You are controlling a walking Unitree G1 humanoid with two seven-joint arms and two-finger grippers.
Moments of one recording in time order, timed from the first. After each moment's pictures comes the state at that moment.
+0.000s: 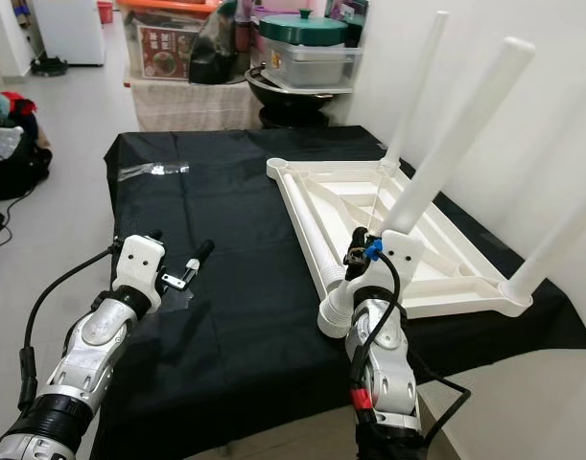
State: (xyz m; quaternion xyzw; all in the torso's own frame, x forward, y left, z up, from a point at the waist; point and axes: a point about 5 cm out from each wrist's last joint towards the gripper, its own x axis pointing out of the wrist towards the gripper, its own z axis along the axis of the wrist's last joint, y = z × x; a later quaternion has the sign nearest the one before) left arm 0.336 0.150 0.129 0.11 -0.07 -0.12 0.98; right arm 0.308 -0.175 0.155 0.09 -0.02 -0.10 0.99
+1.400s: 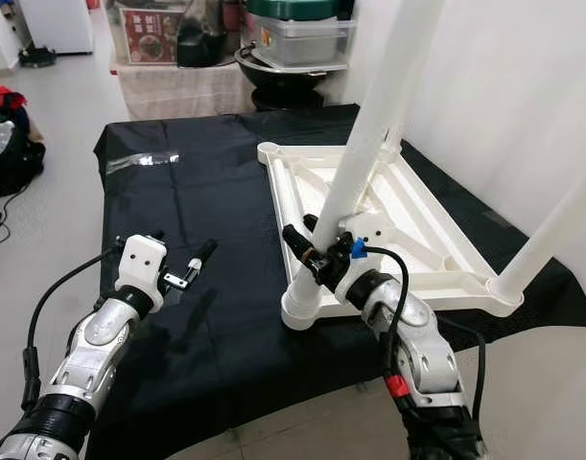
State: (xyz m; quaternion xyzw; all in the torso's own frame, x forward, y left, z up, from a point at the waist) left arm 0.336 0.149 0.128 0.11 -0.07 -0.12 0.98; right arm 0.310 -0.162 0.189 0.02 -0.03 0.30 0.95
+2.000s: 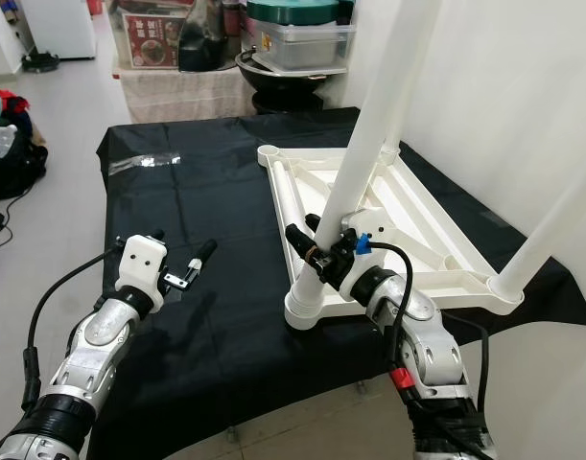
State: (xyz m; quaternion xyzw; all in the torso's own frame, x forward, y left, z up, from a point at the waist) left arm 0.336 0.148 0.128 0.11 -0.07 -0.12 0.98; right arm 0.313 -0.166 0.187 0.02 -0.02 0.30 0.95
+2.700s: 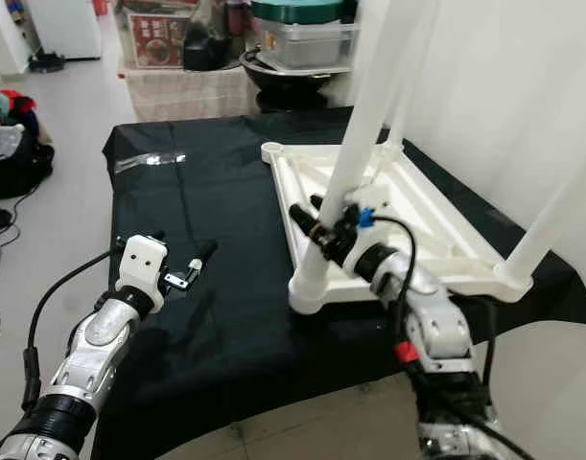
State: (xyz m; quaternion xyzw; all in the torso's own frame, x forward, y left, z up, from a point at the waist) left arm 0.336 0.148 0.128 0.11 -0.07 -0.12 0.98; right arm 0.331 -0.178 0.251 -0.02 -0.09 0.28 0.95
